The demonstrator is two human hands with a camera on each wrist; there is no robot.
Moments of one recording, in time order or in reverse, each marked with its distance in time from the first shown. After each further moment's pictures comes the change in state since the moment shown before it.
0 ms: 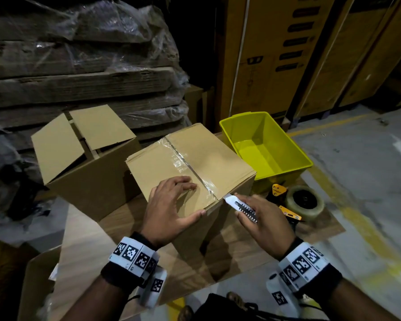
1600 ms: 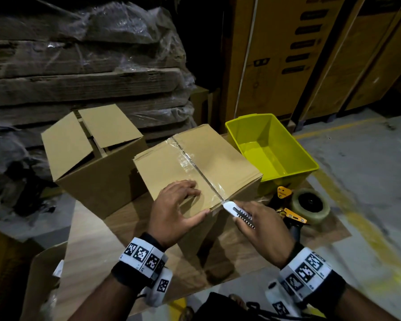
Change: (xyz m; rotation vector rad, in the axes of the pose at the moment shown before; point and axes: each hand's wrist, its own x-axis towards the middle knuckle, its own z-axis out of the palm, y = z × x) left_hand -0.007 -0.002 0.005 -0.112 0.112 0.034; right_hand 0.000 -0.021 0.003 -0.061 -0.103 0.044
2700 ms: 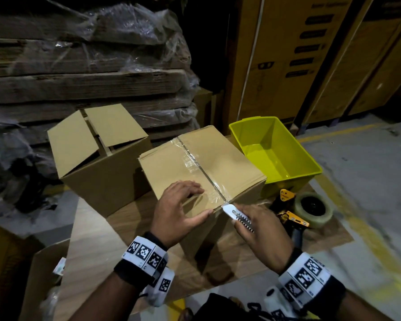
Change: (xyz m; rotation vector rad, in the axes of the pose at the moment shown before) left_hand 0.000 0.000 -0.003 -0.050 0.031 0.035; right_hand -0.005 -0.015 0.002 -0.059 -0.048 0.084
